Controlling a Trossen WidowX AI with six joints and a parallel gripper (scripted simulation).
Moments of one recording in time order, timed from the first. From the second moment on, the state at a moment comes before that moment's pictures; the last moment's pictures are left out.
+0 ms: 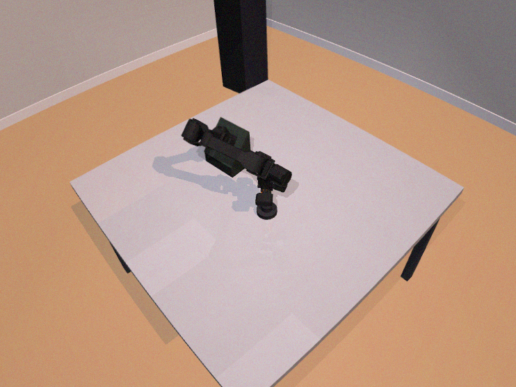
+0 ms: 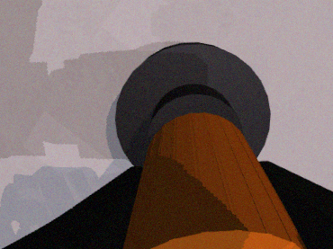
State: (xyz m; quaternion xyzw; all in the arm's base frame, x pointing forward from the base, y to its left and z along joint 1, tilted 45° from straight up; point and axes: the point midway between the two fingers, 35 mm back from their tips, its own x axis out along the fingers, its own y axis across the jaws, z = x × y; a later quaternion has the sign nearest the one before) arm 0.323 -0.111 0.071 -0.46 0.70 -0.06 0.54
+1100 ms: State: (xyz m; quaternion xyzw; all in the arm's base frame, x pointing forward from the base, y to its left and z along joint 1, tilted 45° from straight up) arm 0.322 -0.108 0.070 -0.51 0.71 0.02 0.49
